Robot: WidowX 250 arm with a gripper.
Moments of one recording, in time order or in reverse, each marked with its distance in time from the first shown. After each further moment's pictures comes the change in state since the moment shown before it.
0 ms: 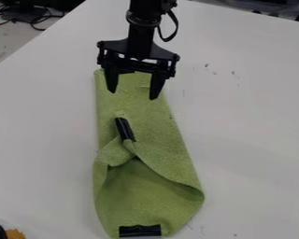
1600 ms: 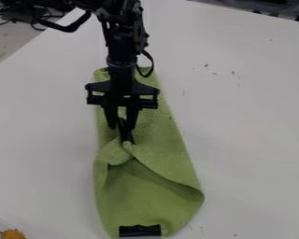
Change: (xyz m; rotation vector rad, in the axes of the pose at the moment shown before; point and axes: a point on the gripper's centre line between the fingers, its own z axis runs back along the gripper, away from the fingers) arm -0.011 0.011 -0.061 -0.104 0.098 0.018
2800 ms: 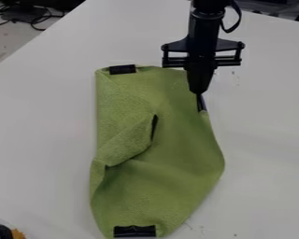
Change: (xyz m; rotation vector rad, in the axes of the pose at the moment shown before) arm 0.017 -0.107 0.063 -0.076 -0.063 0.101
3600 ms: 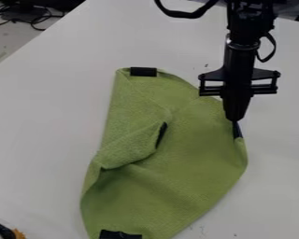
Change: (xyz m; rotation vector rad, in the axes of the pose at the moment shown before) arm -0.022 -0.052 -0.038 -0.055 0.111 -0.068
